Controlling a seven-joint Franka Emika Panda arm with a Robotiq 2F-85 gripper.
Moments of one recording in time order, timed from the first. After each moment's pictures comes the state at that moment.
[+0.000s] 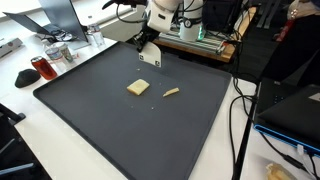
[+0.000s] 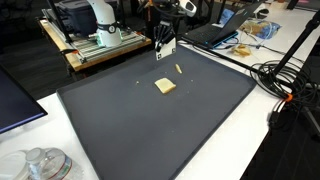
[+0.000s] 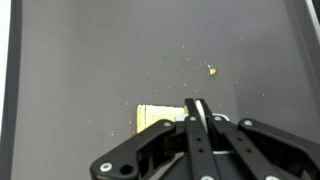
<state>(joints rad) 0.20 0.11 0.02 -2.28 -0.78 2.19 -0.68</state>
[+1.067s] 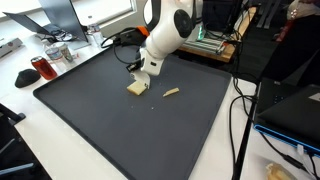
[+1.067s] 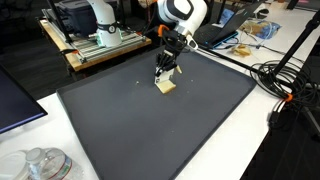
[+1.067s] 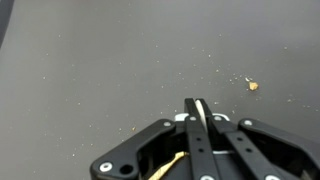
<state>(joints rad) 0.15 0.49 0.07 -2.05 -1.01 2.09 -0.50</state>
